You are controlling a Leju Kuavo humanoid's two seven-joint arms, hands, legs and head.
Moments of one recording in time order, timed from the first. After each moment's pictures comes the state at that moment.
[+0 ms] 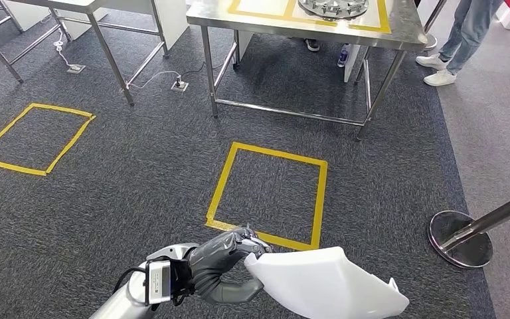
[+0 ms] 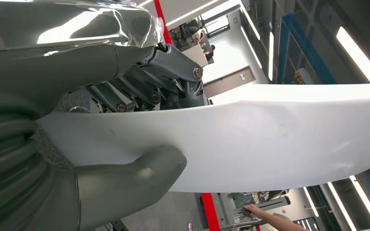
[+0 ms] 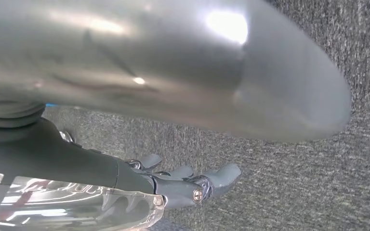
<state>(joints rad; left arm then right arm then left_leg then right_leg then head) -0.32 0.00 -0.65 -1.61 -0.04 -0.46 -0.56 -0.05 -0.16 -1.29 -0.27 1.24 0.07 -0.07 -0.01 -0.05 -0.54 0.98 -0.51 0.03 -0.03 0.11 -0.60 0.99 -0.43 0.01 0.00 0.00</state>
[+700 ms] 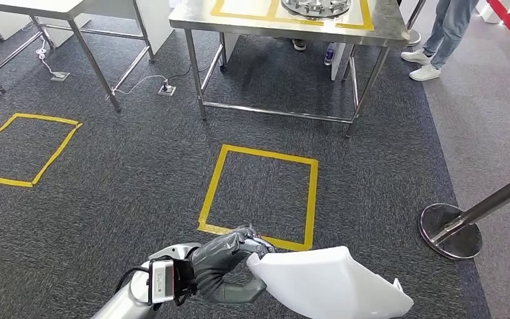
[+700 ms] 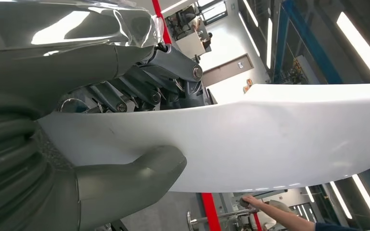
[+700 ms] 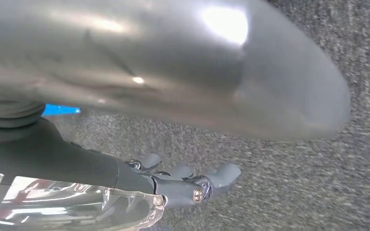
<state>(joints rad) -0.32 -0.01 -0.65 -1.62 -0.04 -0.46 -0.54 -0.06 -0.15 -1.29 -0.27 1.25 0.07 -0.08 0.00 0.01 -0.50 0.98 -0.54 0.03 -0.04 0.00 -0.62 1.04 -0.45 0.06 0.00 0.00</state>
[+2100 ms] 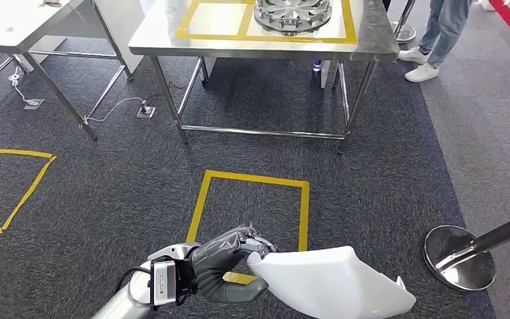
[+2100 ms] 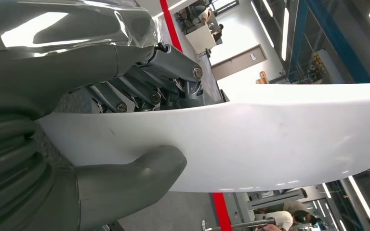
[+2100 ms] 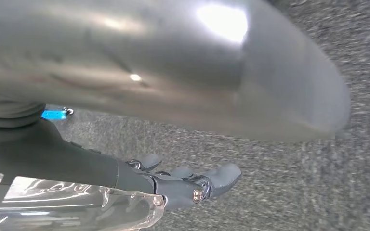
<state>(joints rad) -0.31 -0.01 -0.64 -1.63 -0.05 -0.45 -0.52 -0.06 -0.14 -1.29 -0.27 1.27 0.07 -0.09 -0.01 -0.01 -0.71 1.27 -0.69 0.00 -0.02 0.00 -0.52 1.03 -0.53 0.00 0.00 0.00</state>
